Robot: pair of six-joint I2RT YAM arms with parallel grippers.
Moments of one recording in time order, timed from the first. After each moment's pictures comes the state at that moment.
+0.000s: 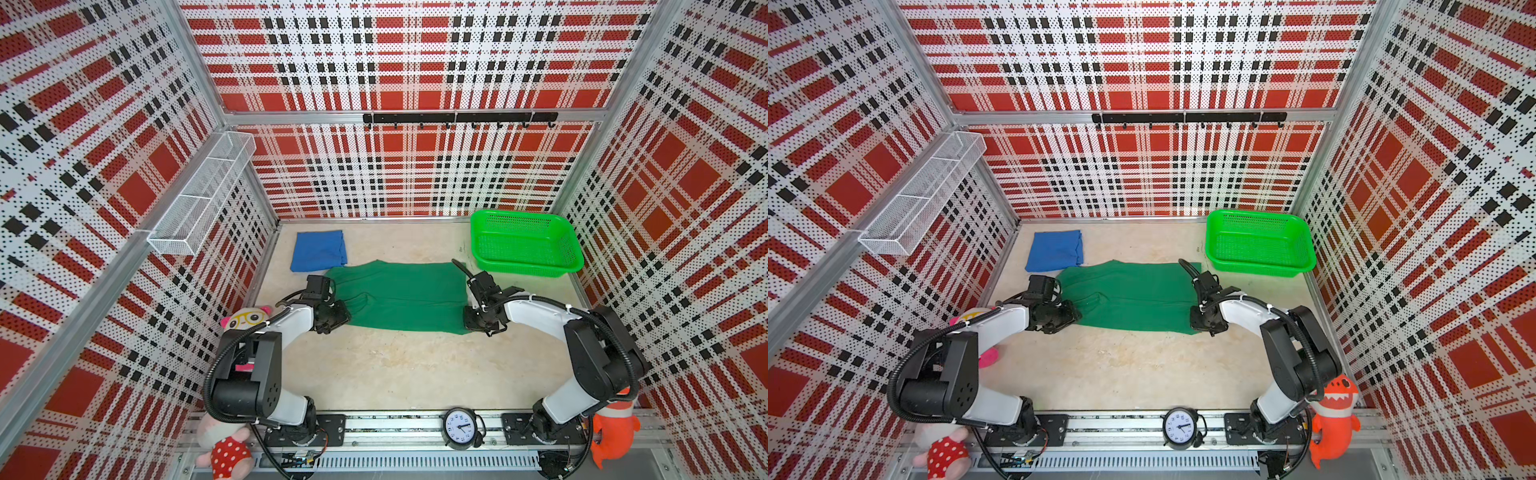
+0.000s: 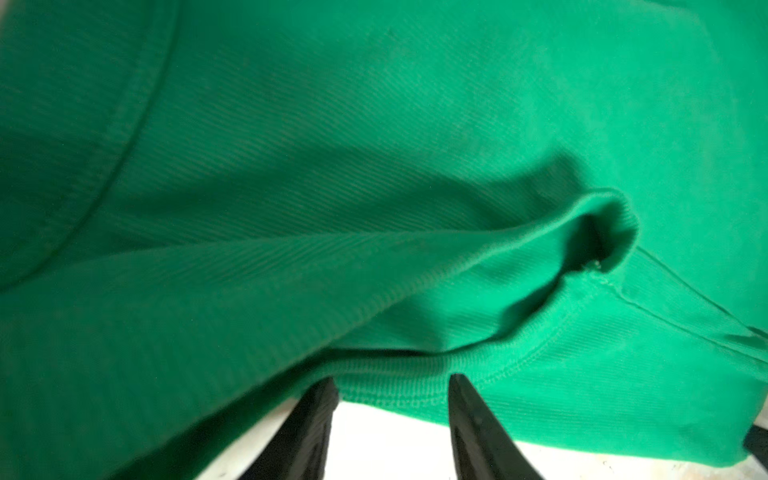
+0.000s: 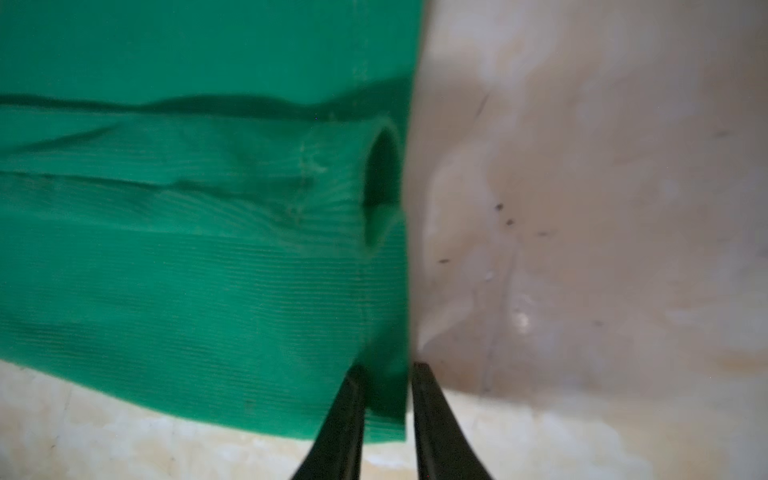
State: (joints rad) left arm -0.07 1.47 0.69 -0.37 0.20 -0.50; right arm 0.43 1.60 0.86 -0.54 -0.04 0.48
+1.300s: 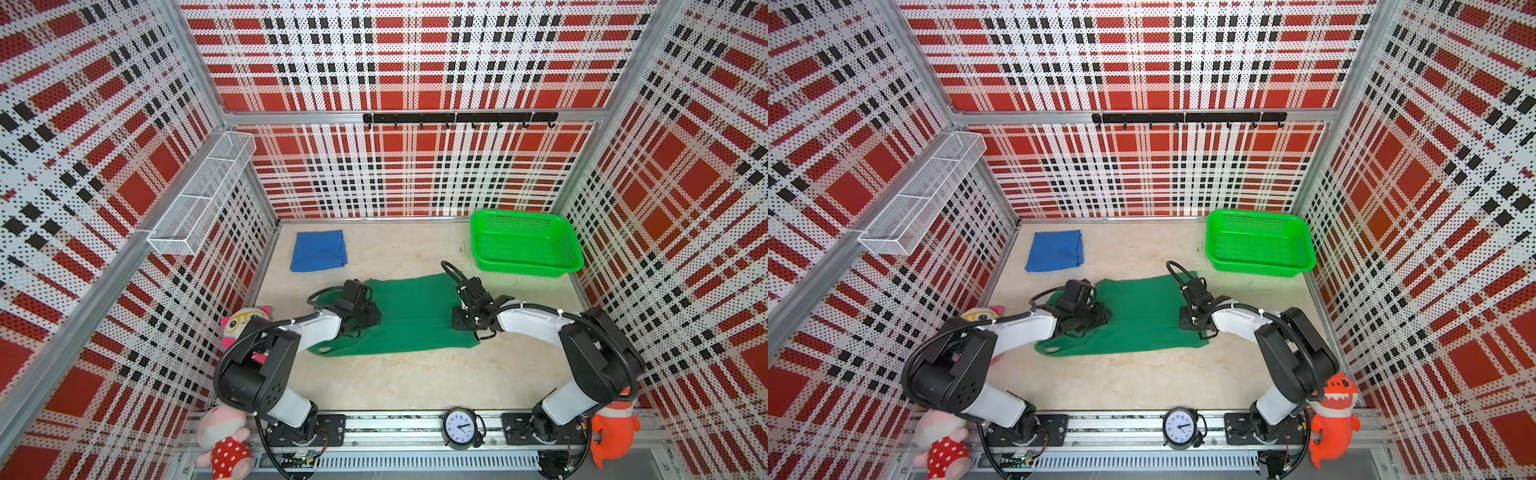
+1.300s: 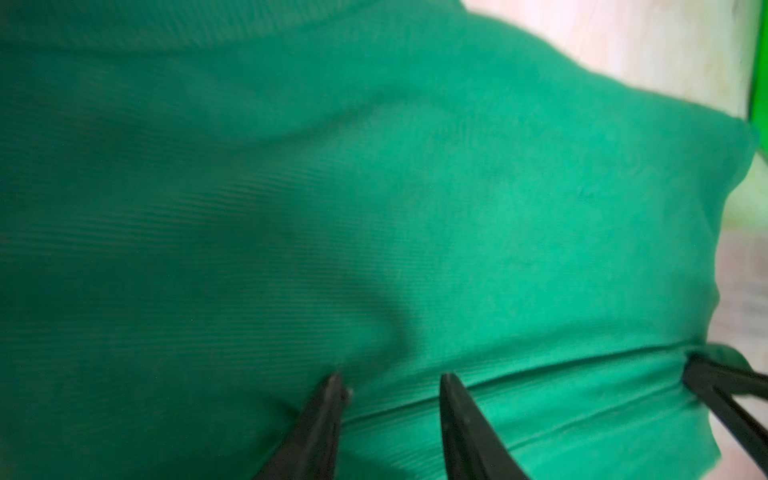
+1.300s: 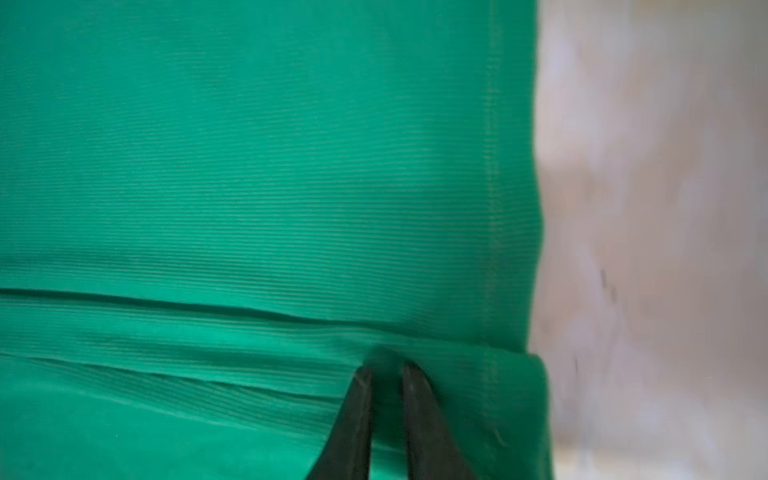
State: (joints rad) left arm -0.42 1.48 0.62 -0.14 0.13 -0.70; right arm 0.55 1.55 0.78 -0.38 0.02 0.55
